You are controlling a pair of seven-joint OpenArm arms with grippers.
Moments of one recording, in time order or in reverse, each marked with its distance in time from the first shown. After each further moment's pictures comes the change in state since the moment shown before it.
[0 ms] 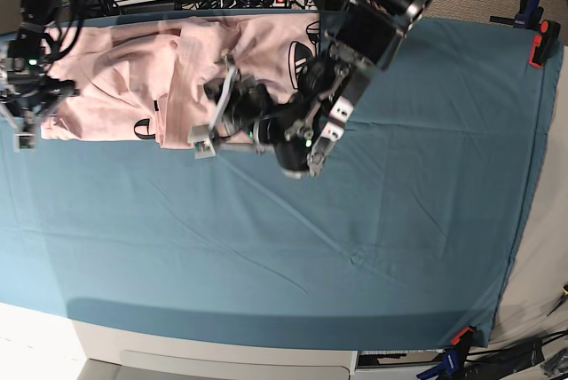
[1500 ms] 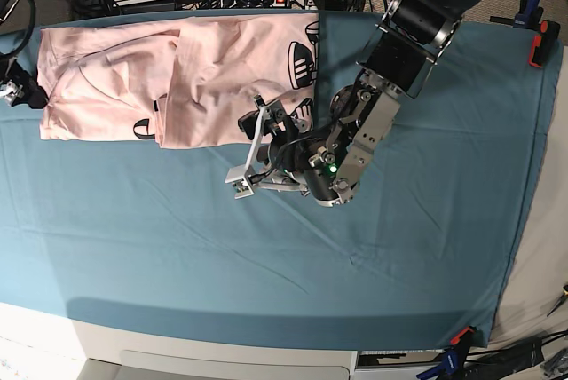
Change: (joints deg) left arm -4.6 -7.0 0.0 0.1 8.6 5.0 -6.1; right arm 15.1 19.8 4.4 -67.4 57.8 25.2 -9.5
